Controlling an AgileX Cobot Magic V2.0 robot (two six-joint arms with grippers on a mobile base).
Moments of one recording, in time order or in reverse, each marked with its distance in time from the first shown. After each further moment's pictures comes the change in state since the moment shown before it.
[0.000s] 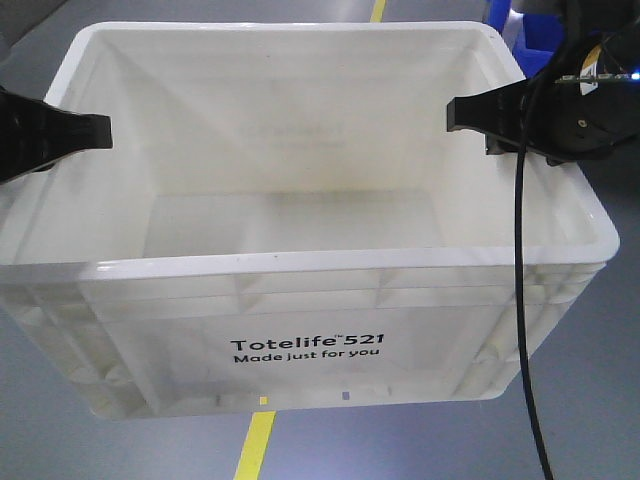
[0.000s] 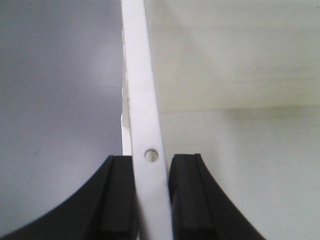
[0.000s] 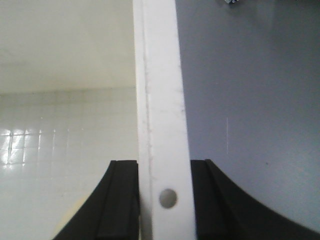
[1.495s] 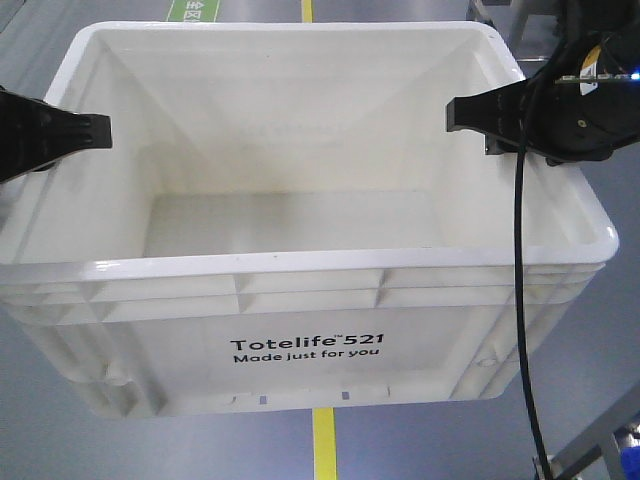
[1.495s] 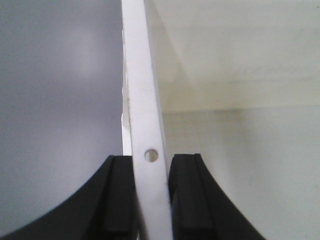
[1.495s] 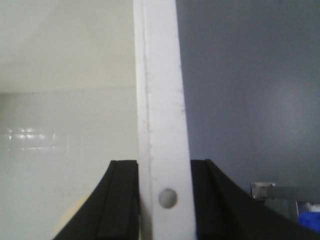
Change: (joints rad) left arm 0.000 0.000 0.000 0.002 0.000 0.000; right arm 0.001 0.000 0.001 -0.001 0.000 0.000
